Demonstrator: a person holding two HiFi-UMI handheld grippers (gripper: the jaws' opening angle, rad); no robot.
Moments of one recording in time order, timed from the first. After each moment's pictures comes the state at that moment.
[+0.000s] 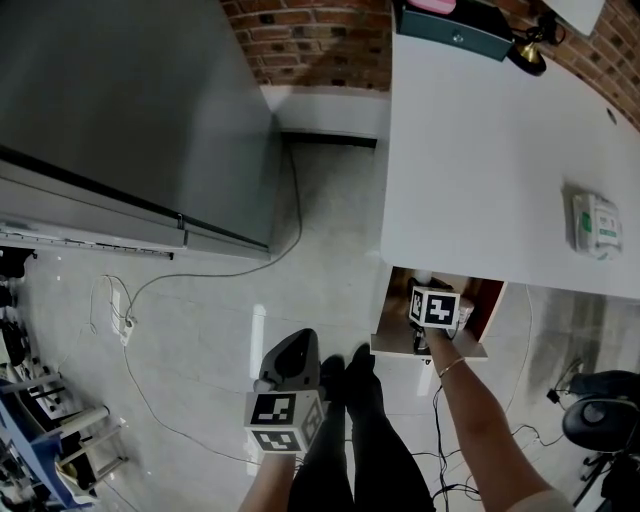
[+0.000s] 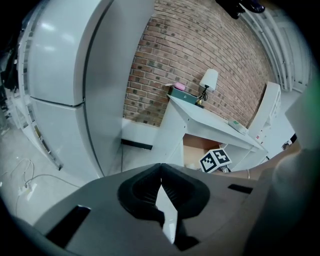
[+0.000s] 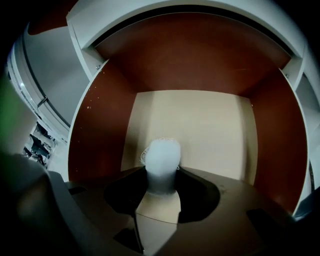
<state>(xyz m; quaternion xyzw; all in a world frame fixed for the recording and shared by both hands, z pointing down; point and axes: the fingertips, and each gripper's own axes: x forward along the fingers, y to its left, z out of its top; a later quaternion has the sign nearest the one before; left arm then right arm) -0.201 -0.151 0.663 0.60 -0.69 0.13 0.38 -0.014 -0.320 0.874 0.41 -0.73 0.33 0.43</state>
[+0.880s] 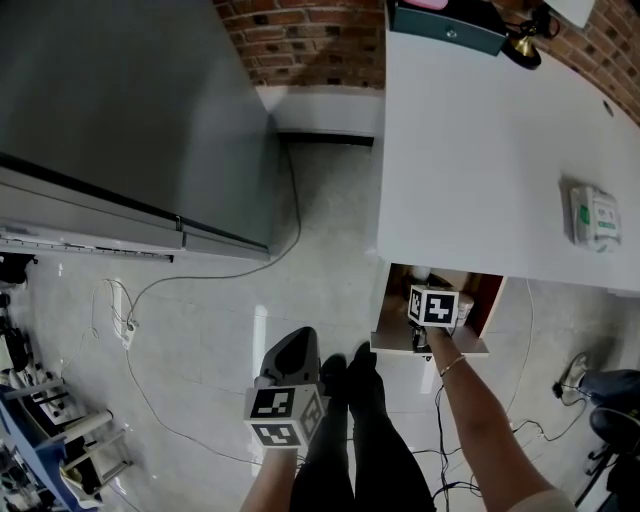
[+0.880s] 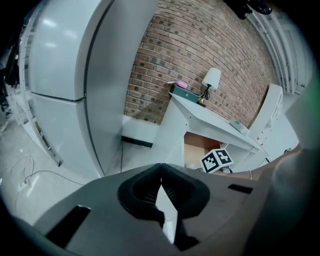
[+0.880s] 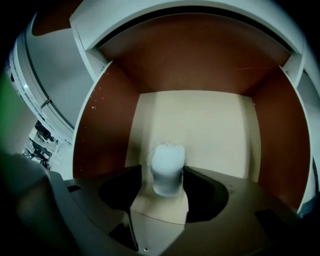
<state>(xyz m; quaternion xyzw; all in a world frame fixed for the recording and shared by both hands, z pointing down) -0.200 -0.150 0.672 0.59 -0.69 0.12 0.40 -0.019 -0.317 0.875 0.40 -0.74 0.33 0.42</state>
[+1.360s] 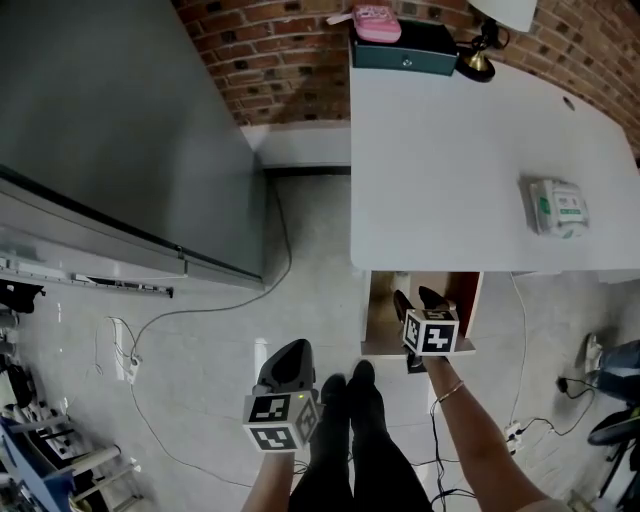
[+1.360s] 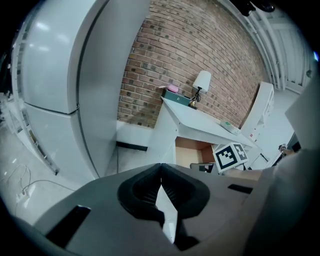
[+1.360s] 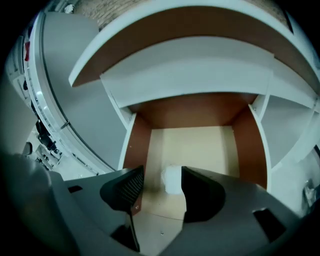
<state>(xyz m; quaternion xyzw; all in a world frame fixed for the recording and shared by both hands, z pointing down) -0.187 -0.142 0.630 0.63 -0.67 0.13 0.37 -0.007 -0.298 0.769 0.42 -0.79 0.31 0.33</state>
